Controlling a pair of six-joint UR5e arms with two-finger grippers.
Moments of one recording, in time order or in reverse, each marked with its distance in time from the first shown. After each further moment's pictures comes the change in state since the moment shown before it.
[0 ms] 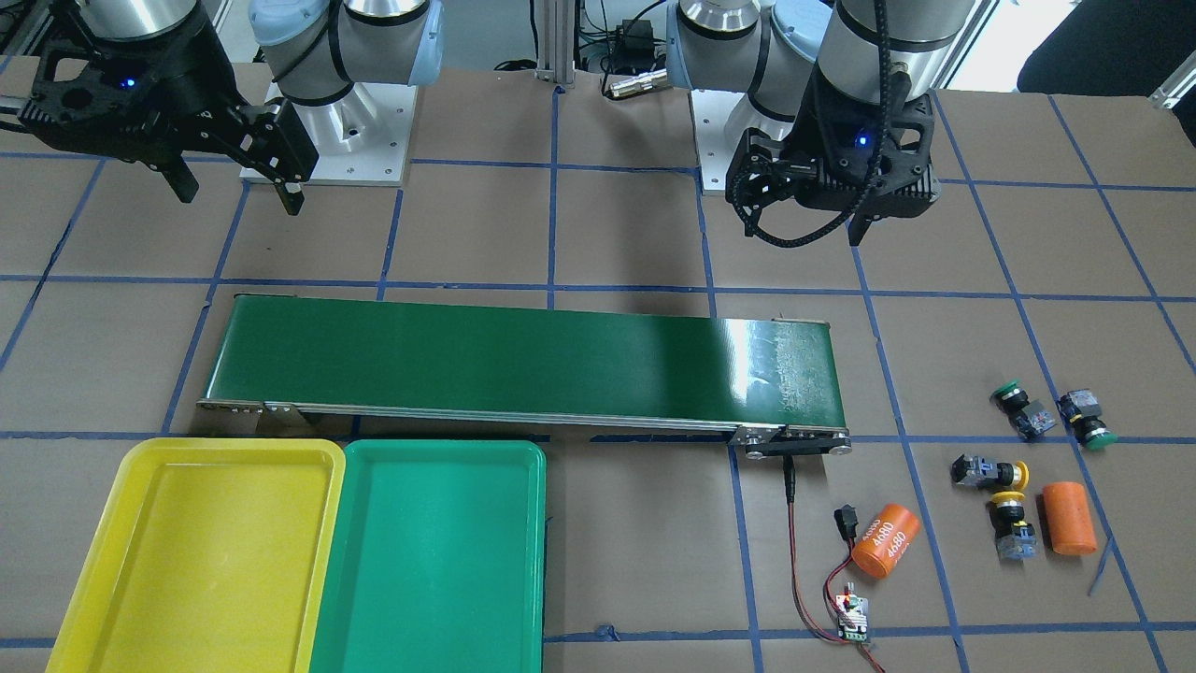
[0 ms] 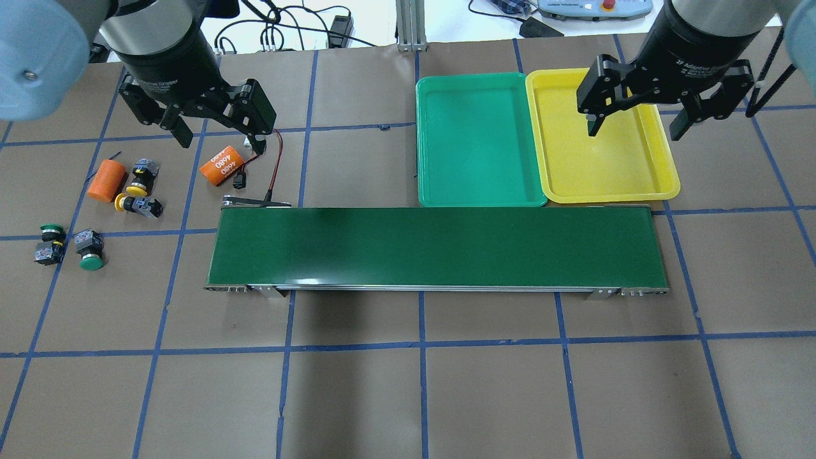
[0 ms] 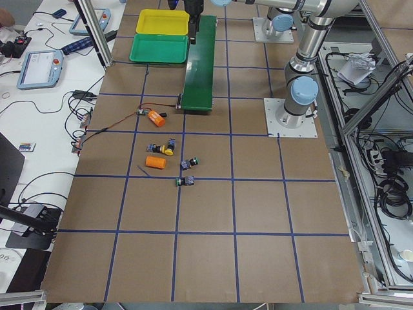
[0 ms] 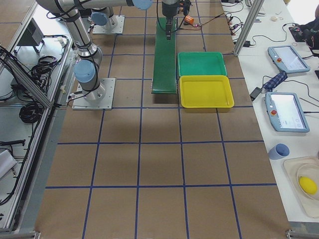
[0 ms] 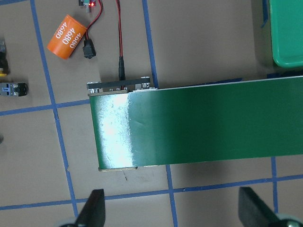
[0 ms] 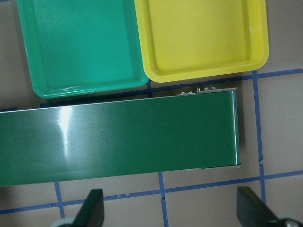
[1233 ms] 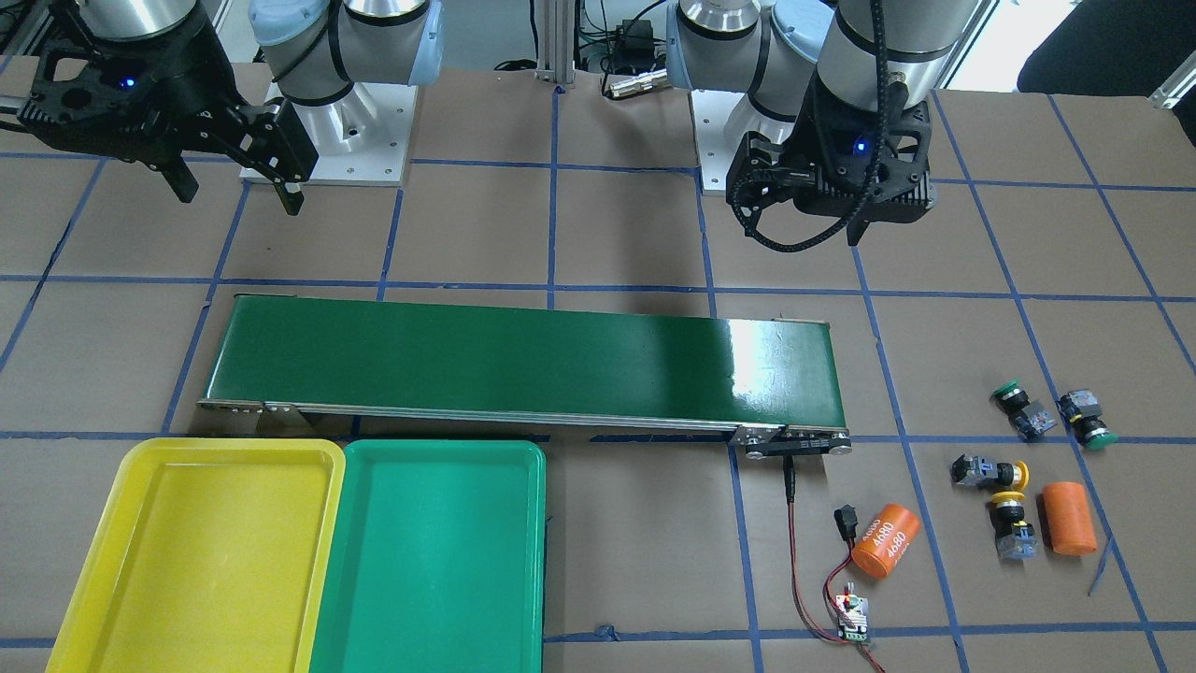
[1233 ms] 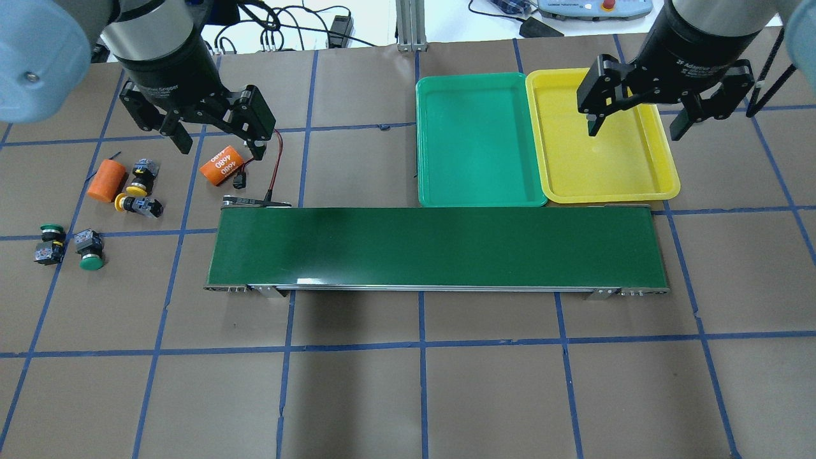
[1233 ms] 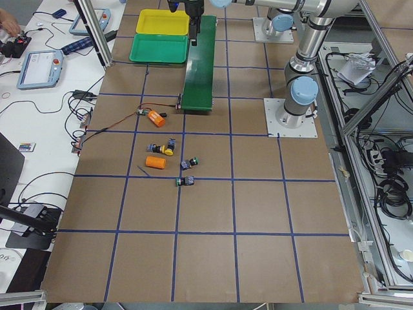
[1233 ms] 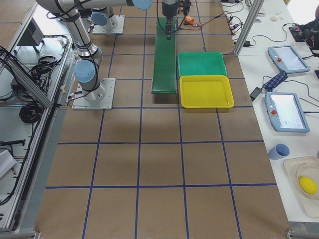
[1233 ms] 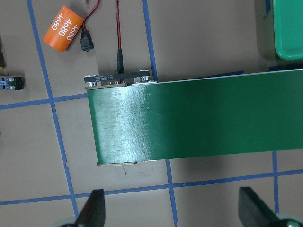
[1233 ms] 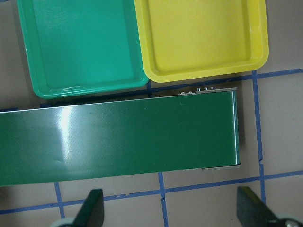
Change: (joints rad) left arm 0.007 -0.004 -0.006 -0.013 -0.001 0.000; right arm 0.000 0.000 0.000 0.000 0.000 0.000
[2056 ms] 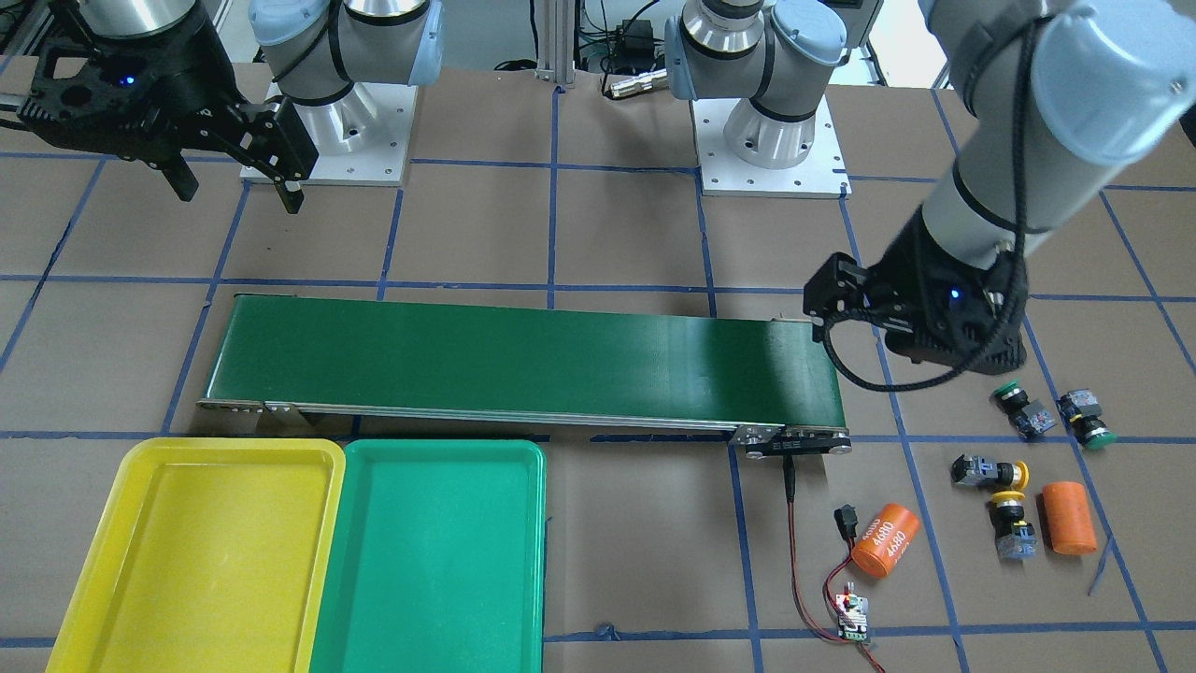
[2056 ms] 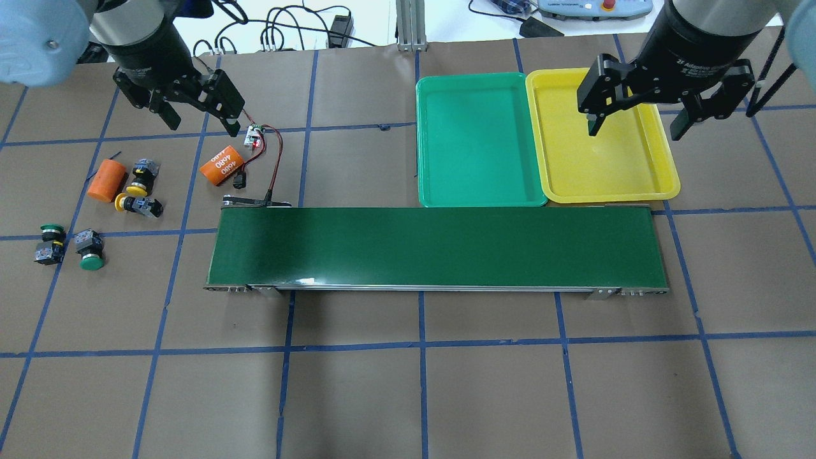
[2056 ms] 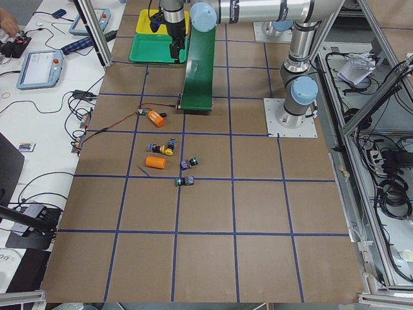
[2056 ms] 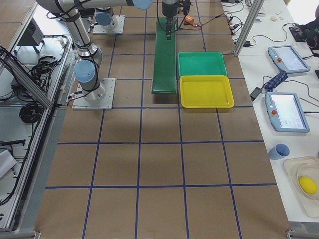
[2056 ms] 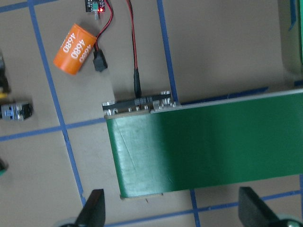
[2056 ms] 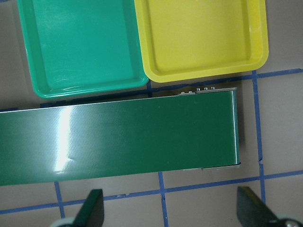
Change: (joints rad) left arm 0.173 -0.183 0.040 0.155 -0.077 0.306; right arm -0.001 -0.001 0.000 0.000 0.000 0.000
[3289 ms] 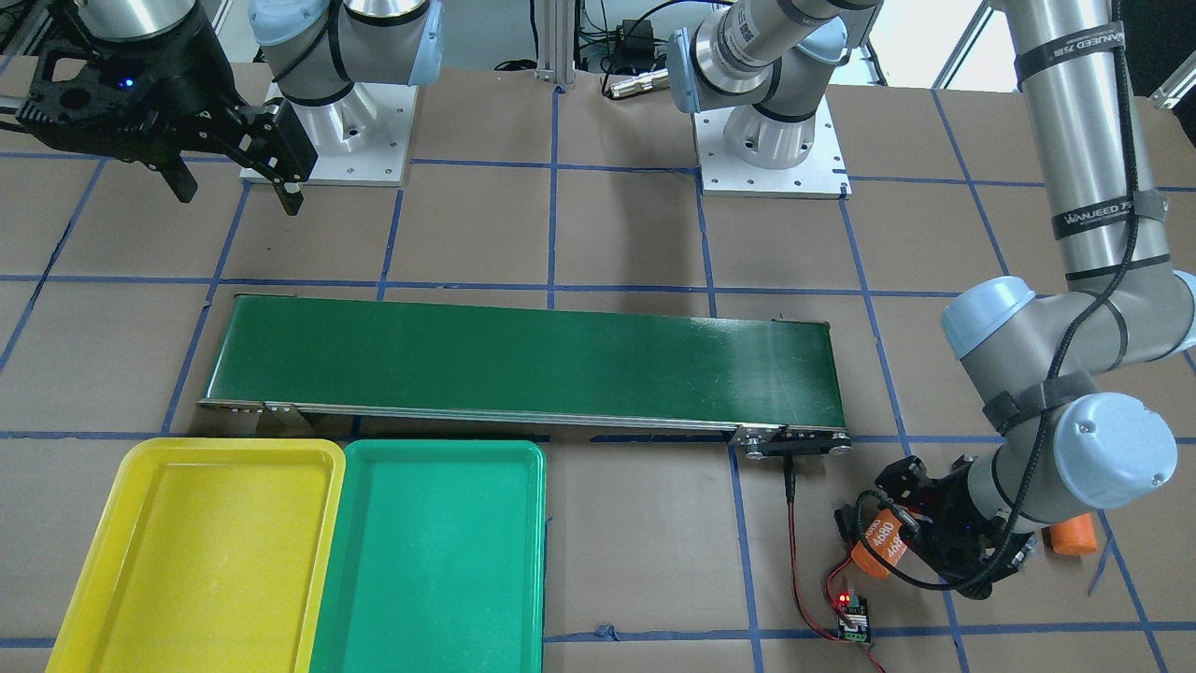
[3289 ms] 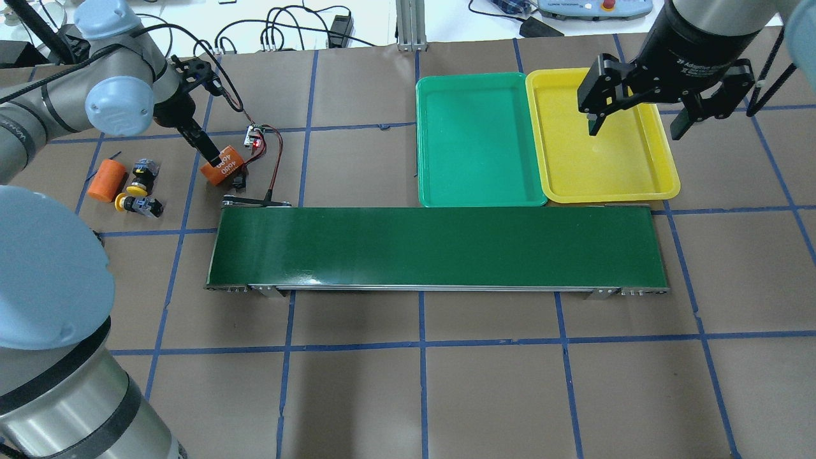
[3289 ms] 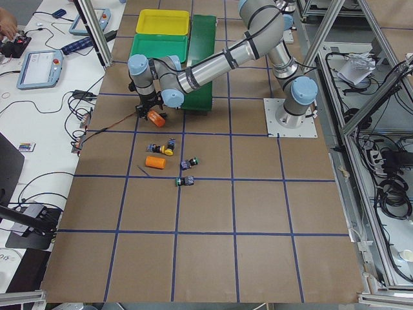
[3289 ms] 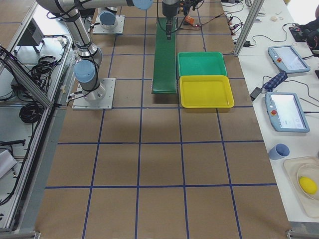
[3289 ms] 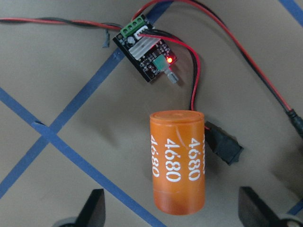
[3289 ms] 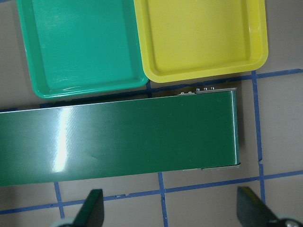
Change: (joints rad) left arm 0.135 -0.389 -0.009 0.393 0.050 0.693; right arm -0.001 0.000 0.000 -0.001 0.000 0.000
